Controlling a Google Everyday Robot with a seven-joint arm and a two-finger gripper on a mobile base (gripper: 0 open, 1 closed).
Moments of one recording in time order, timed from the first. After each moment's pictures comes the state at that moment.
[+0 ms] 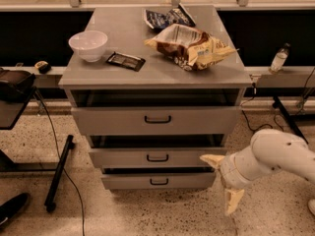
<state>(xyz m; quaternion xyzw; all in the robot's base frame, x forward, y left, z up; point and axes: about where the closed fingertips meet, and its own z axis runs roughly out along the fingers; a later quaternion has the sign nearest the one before) 0.450 -0.193 0.574 -0.81 0.55 0.06 0.20</state>
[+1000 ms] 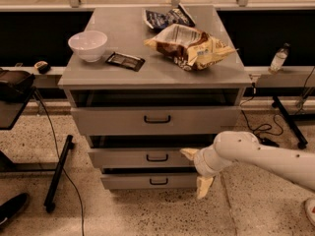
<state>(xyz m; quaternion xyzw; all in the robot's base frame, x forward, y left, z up) 0.530 -0.135 0.489 -0.80 0.55 0.04 0.22</state>
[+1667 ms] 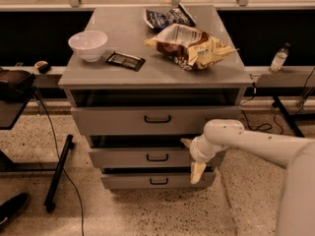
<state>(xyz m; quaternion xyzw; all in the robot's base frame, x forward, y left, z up) 0.605 -0.141 0.455 -0.76 0.61 0.04 0.20</state>
